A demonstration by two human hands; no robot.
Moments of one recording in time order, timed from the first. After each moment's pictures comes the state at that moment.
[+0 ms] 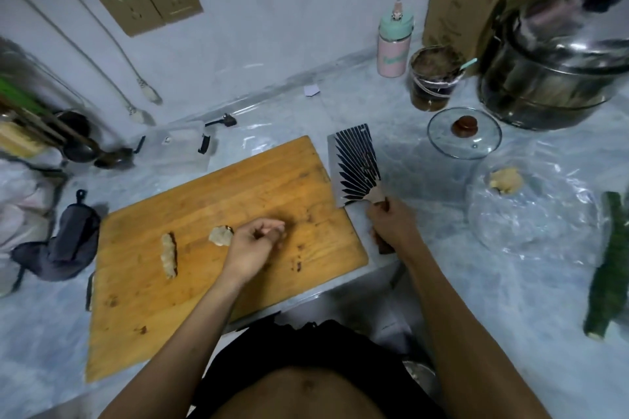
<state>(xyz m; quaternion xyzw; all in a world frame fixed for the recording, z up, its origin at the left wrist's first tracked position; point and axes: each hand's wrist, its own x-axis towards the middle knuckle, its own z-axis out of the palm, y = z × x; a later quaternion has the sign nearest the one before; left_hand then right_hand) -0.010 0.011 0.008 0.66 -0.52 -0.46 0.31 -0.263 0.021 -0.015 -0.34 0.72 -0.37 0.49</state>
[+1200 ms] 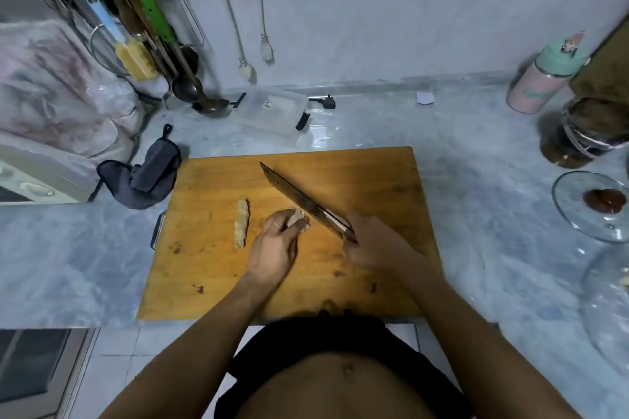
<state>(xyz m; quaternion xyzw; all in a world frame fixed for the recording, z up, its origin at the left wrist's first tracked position) 0.120 0.002 -0.067 0.66 -0.72 -0.08 0.21 -0.093 -0.047 0.015 -0.77 0.51 0.04 0.38</state>
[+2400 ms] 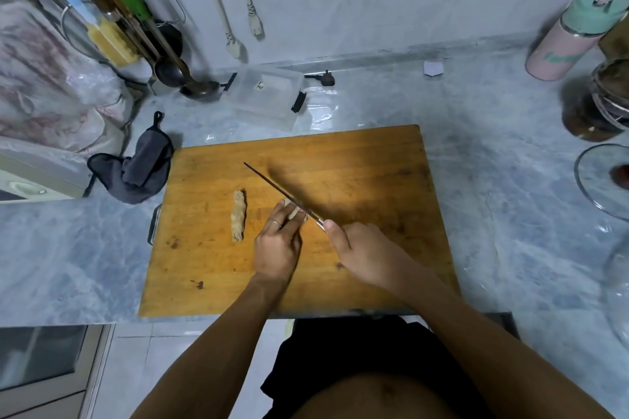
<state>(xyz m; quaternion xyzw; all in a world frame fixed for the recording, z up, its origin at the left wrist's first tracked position) 0.107 0.003 -0.091 0.67 -0.69 -0.02 0.28 -0.081 -0.022 0.002 -0.72 0.51 -0.05 0.47</state>
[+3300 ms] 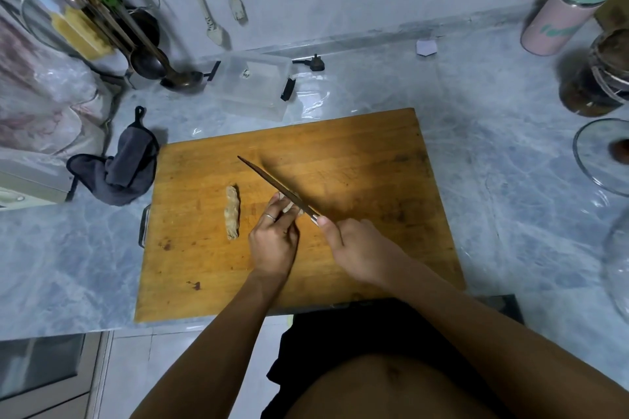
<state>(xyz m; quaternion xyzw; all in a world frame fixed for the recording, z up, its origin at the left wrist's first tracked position) 0.108 -0.001 -0.091 0.67 -0.67 -0.05 0.30 -0.068 -0.015 -0.006 -0.68 0.56 -0.04 0.48</state>
